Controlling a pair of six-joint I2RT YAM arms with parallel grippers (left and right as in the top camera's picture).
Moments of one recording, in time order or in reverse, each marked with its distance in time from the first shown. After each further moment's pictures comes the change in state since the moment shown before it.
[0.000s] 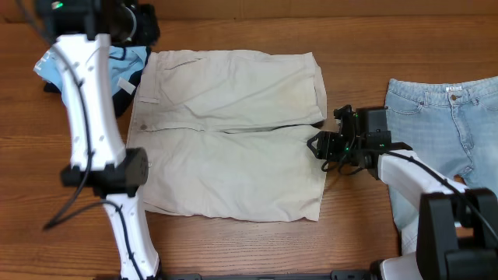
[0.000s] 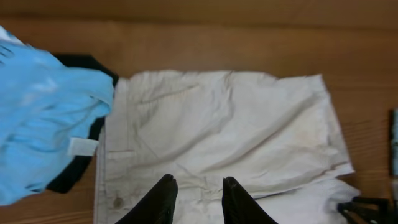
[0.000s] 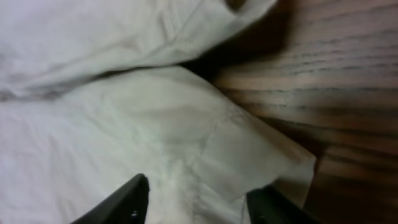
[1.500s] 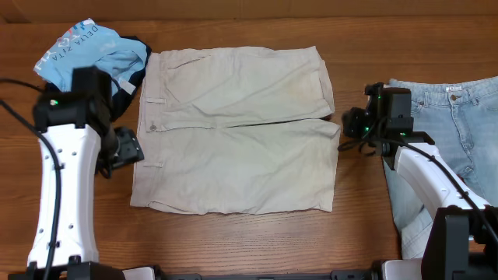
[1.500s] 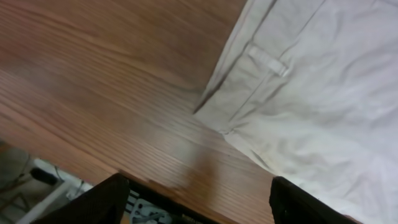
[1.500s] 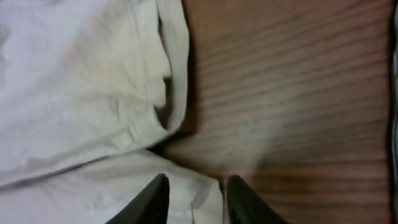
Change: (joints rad) left arm 0.098 -0.759 -1.574 0.200 -0.414 -0.297; right arm -0.089 -0.097 0.117 -0.075 0.278 0.042
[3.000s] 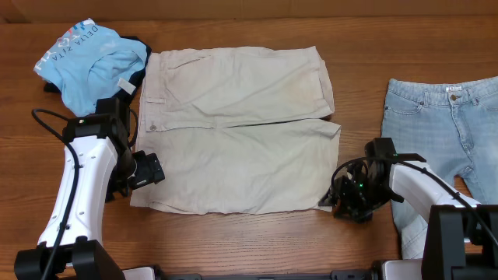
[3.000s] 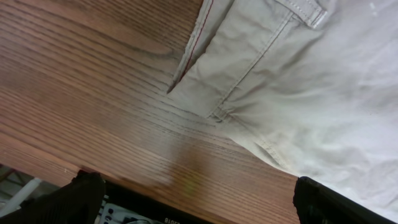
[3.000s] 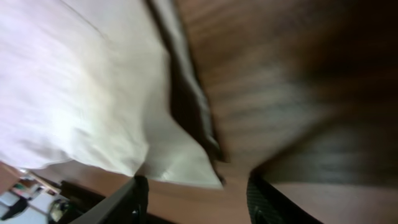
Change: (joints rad) left arm 0.000 0.000 -0.303 0.175 0.071 0.000; right arm -0.001 -0.002 -0.201 -0.597 -0.357 0.087
